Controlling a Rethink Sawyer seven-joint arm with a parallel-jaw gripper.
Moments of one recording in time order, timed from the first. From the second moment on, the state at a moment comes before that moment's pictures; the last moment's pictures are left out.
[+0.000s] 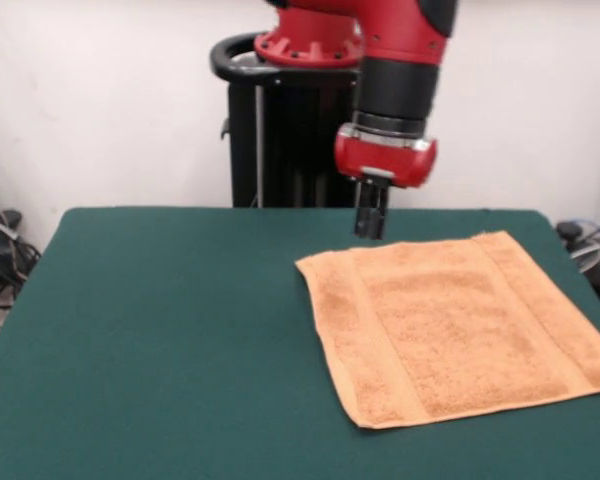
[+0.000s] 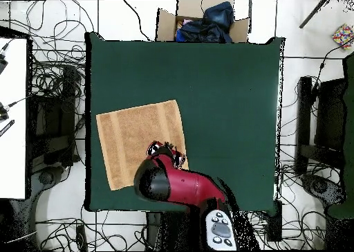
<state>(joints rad) -0.16 -0.77 -0.05 2.10 -0.01 -0.02 1.99</state>
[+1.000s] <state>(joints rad) -0.46 -1.00 0.09 2.19 -0.26 0.04 1.99</state>
